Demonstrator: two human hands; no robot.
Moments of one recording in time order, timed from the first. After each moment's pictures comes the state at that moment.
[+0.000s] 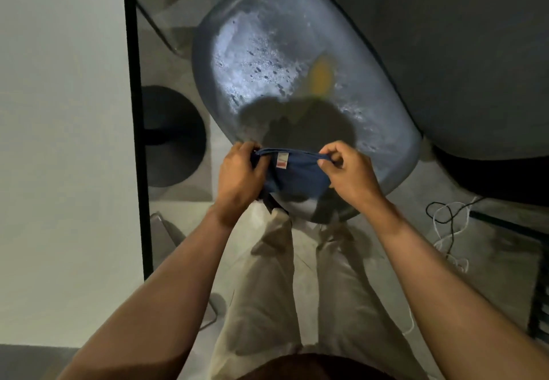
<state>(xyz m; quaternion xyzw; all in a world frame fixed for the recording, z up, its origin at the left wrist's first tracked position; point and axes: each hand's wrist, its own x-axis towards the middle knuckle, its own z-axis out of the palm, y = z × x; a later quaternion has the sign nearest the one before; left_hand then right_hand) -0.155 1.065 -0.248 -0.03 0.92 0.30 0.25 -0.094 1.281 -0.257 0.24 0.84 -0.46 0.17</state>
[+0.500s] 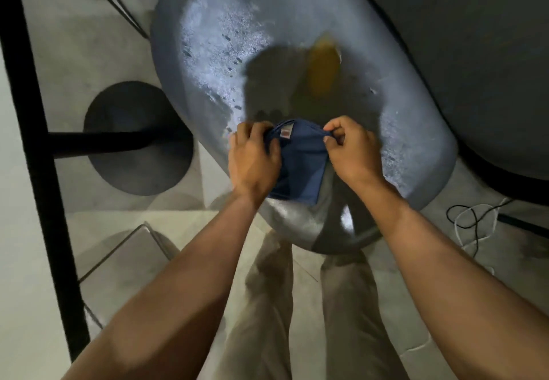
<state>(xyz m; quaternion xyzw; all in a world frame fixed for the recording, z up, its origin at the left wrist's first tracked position) -0.193 1.121 -0.375 0.00 0.95 0.26 0.20 -0.154 1.305 -0.381 0.28 0.86 -0.40 0.14</state>
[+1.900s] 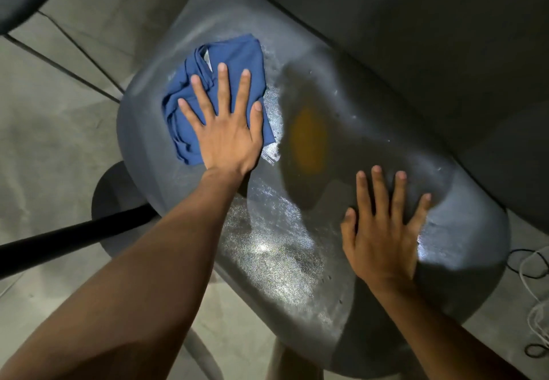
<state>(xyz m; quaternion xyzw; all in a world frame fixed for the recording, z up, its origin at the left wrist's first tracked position) -0.376 1.178 -0.467 0.15 0.99 -0.01 0.08 -0.131 1.330 -0.457 0.23 0.96 -0.06 0.12</state>
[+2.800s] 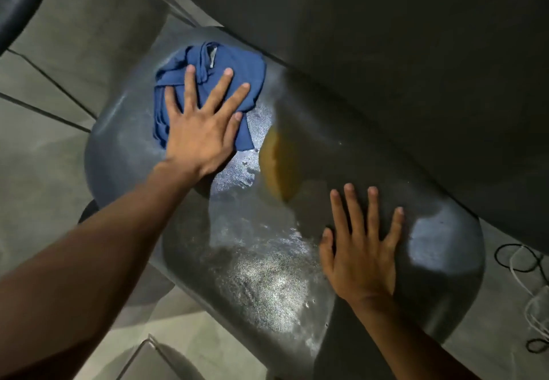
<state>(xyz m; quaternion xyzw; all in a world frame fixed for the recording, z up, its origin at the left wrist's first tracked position) -0.433 1.193 -0.450 0.36 0.93 -0.06 0.09 -0.130 1.329 -0.462 0.24 0.96 -0.07 0.13</state>
